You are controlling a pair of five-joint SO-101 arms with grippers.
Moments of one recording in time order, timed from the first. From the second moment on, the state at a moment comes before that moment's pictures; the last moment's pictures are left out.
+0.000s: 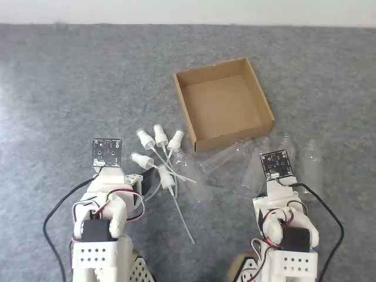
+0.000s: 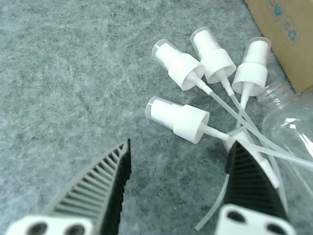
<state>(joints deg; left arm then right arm) -7.4 -92.4 97.3 56.0 2.8 1.0 -103.4 95.0 74.8 15.1</state>
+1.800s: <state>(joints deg) -17.4 -92.4 97.3 56.0 -10.1 7.7 -95.1 67.2 69.1 25.3</state>
